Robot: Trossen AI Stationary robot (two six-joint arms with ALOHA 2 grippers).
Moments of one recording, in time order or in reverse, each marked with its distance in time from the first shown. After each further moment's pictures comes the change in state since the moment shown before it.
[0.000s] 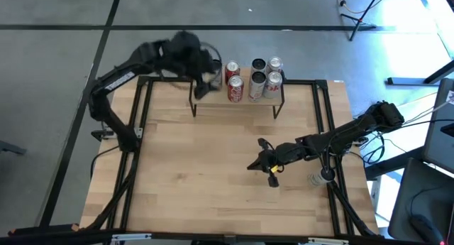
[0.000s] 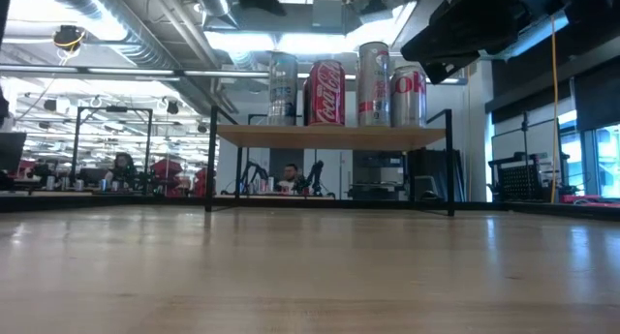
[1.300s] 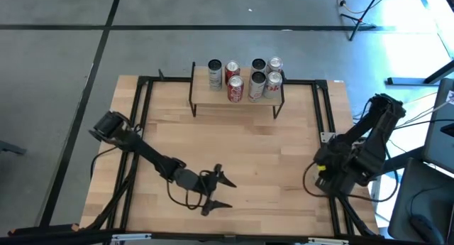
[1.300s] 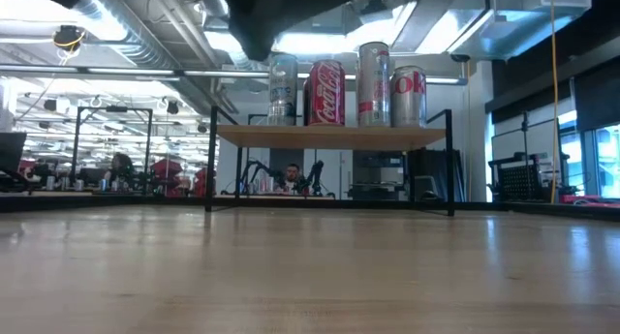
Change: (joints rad) left arm -0.948 0.194 -1.101 1.846 -0.435 -0.340; right arm 0.608 -0.129 0.541 -1.768 0.067 1.398
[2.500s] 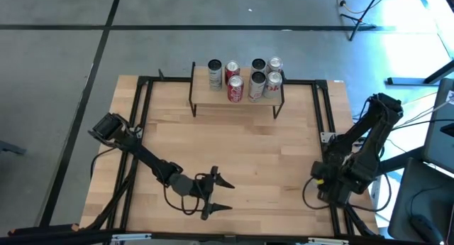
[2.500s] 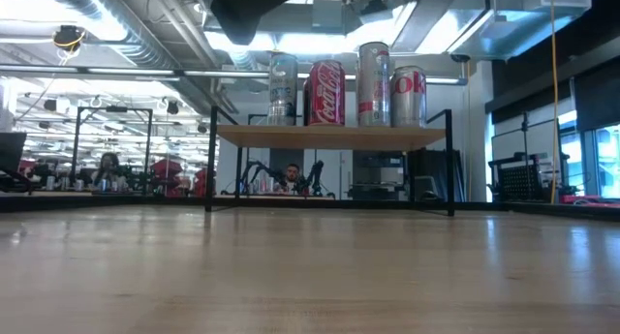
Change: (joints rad) left arm -0.059 0.008 0.011 0.048 -0.146 -0.026; right arm 0.084 0.005 -0.225 0.255 -0.039 -0.128
